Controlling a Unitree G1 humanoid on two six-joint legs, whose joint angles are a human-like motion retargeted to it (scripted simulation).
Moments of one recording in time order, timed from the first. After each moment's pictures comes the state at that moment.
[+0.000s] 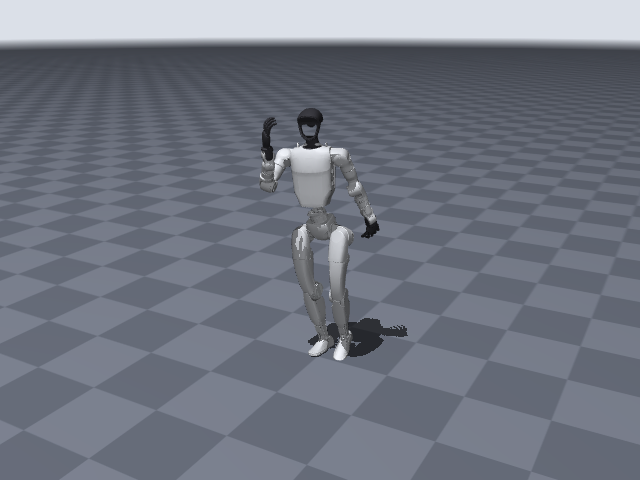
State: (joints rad) left arm 0.40 0.29 0.07 1.46 0.99 0.06 -0.53; right arm -0.81 -0.34 0.09 -0.22 0.70 -0.44 -0.02; waist 0.22 -0.14 -0.42; left_leg -0.52 -0.05 0.21 0.47 0.03 -0.12; right_leg -0.42 0.04 -0.06 0.18 -0.22 -0.06
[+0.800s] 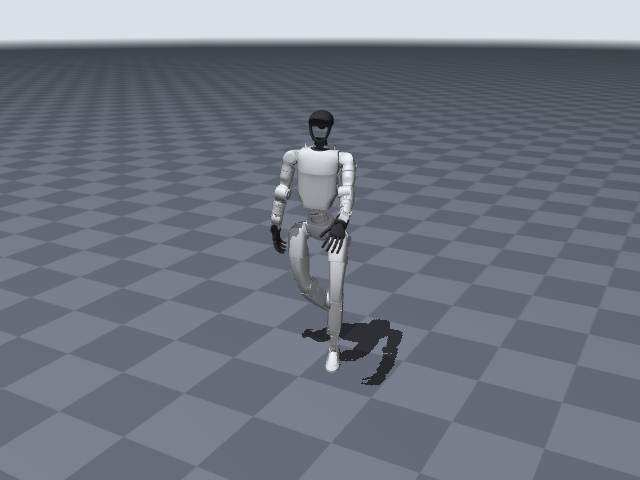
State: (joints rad) left arm -0.73 0.23 0.05 1.24 0.94 -0.15 -0.11; right arm -0.04 -0.19 -0.08 1.63 -0.20 0.45 0.17; waist 0.16 -0.07 -0.52; left_leg -0.76 0.16 0.28 0.42 0.01 0.01; right_leg -0.38 0.08 -0.24 0.69 0.13 0.24
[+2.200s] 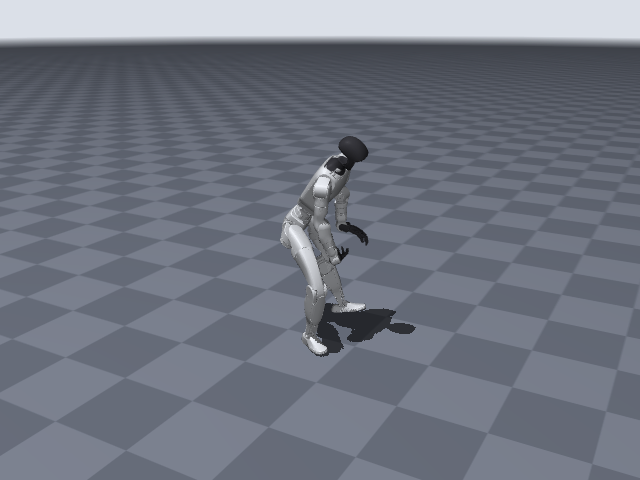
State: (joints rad) left arm -0.46 -0.07 -0.03 1.37 0.89 -0.04 1.07; right arm -0.57 -0.26 0.43 1.16 0.14 -0.03 1.08; waist -0.02 0.13 -0.02; left_leg -0.89 0.20 0.54 -0.03 0.26 -0.26; right_leg -1.47 -0.67 -0.30 1.14 -0.40 0.09
